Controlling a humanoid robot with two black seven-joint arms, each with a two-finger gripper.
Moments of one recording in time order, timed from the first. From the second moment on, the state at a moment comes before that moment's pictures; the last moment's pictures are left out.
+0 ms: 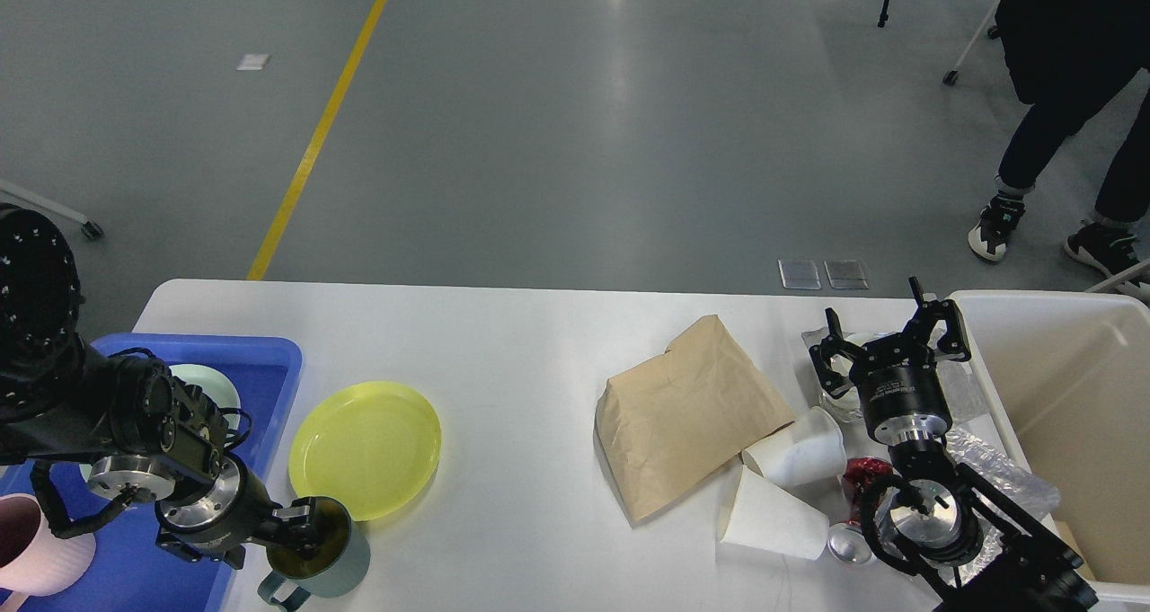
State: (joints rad) left arm -1.53 0.22 1.47 -1.35 -0.03 -0.24 -0.11; right arm 0.26 -0.20 1.04 0.93 -0.09 0.19 0.52
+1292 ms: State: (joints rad) left arm -1.91 0.29 1.52 -1.40 -0.11 -0.68 0.03; right arm 0.26 -0.20 1.04 0.93 -0.10 0.19 0.52
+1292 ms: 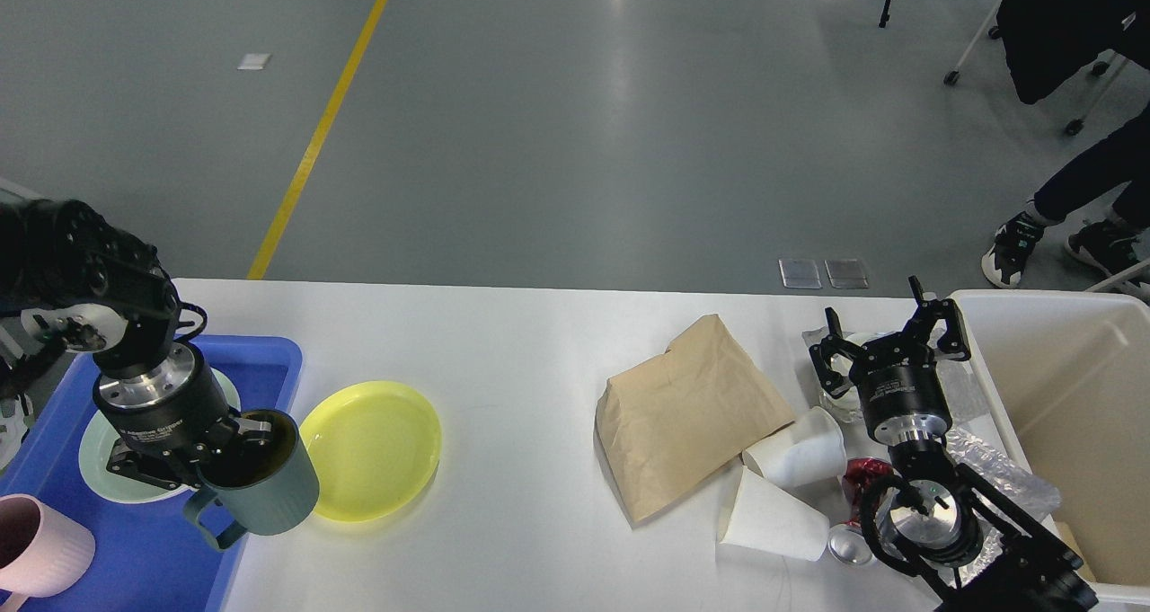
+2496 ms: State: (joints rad) left arm -1.81 0.79 1.44 -1.30 0.21 -0.63 0.00; right arm 0.26 -0.20 1.04 0.93 -0.10 0.19 0.52
